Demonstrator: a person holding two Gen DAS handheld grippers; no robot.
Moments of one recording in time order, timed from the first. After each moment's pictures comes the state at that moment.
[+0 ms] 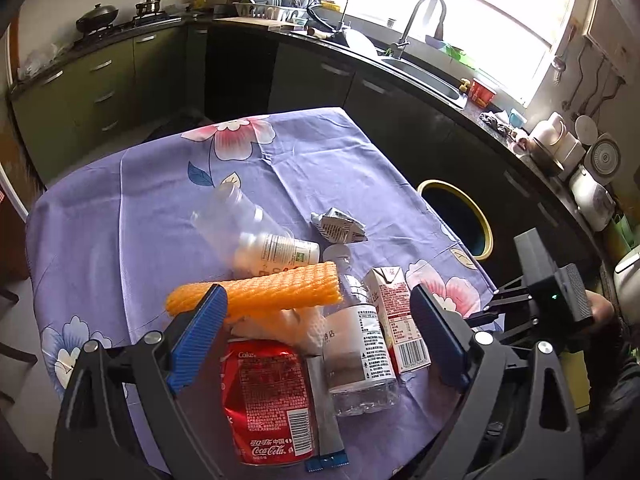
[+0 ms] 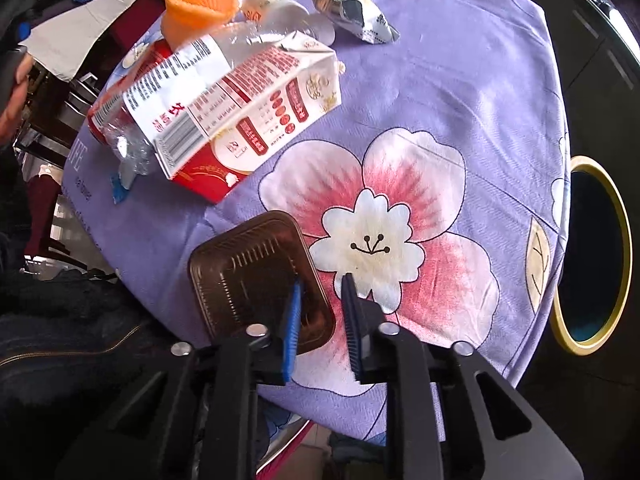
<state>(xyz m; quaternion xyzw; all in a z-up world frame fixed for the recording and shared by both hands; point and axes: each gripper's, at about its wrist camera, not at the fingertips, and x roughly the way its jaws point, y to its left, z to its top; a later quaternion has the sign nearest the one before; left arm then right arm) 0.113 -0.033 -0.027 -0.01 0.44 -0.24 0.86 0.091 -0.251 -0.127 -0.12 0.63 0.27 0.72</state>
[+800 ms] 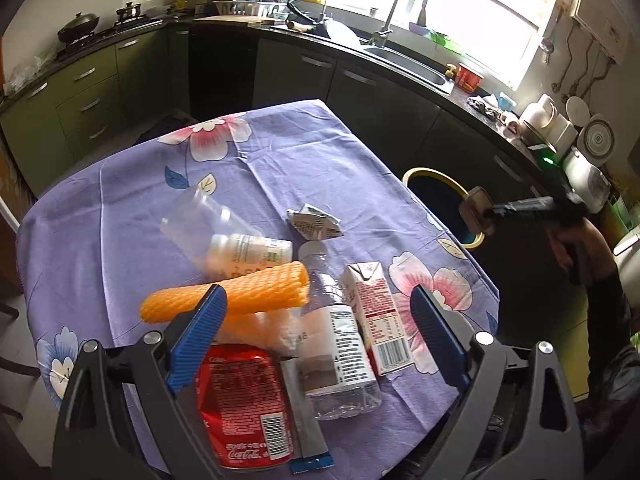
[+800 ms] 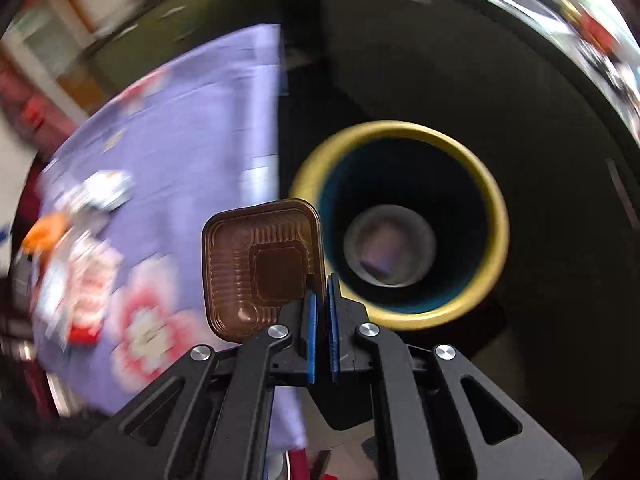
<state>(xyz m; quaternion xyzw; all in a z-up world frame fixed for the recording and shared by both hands) 0.108 -0.063 -0.026 0.02 0.45 -0.26 0.85 0.162 -0.461 -0.094 0.07 0.58 0.02 0.81</state>
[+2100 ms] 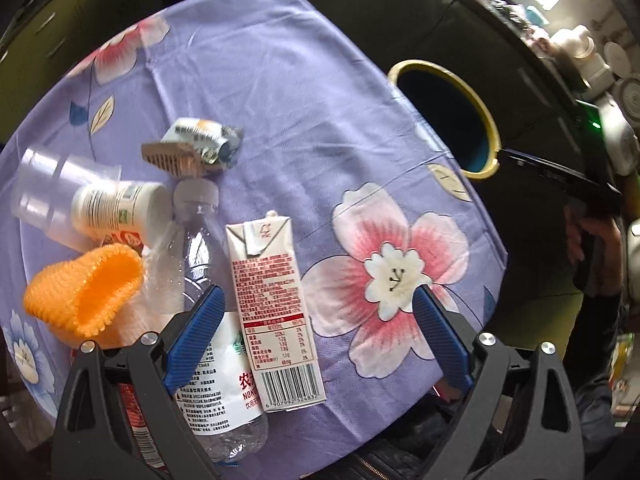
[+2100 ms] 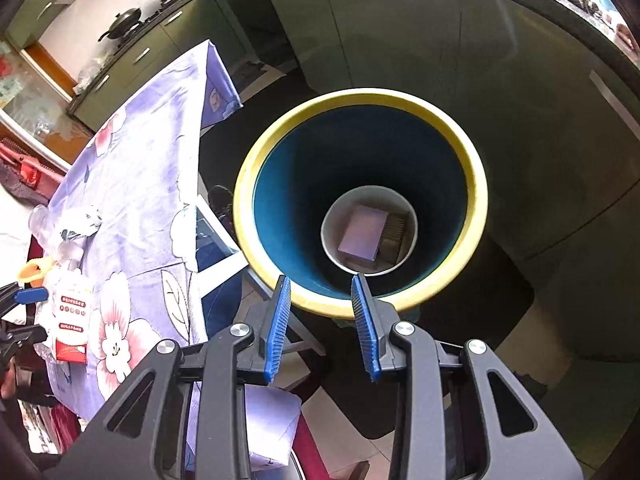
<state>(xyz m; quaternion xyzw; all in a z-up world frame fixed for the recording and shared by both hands) 0.141 -0.189 -0.098 0.08 0.62 -0.23 0.74 0.117 -0.532 -0.127 0.15 0.55 0.02 0.82</state>
